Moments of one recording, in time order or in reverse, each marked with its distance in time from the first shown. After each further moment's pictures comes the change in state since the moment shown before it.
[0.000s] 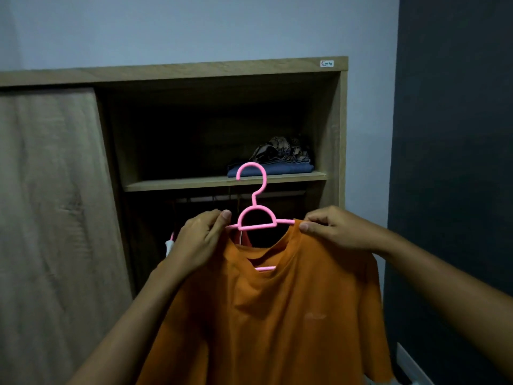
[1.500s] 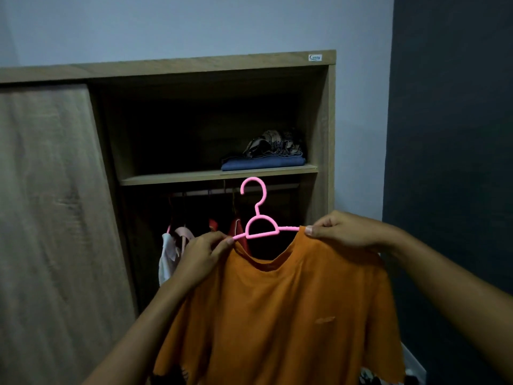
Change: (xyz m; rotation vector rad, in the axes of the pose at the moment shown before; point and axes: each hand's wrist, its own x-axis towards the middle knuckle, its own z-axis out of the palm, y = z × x) left_hand -0.031 -0.020 0.048 -0.057 -0.093 -0.036; right_hand -0.037 0.002 -0.012 0.164 -0.184 0.289
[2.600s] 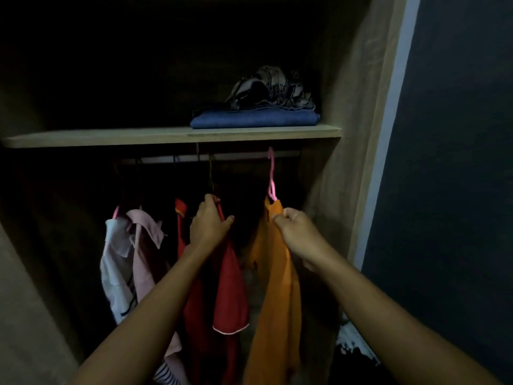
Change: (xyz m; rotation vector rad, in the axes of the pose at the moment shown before) left_hand 0.149 -0.107 0.149 0.101 0.057 -0.386; right_hand 0.204 0.075 0.093 0.466 0.536 0.185
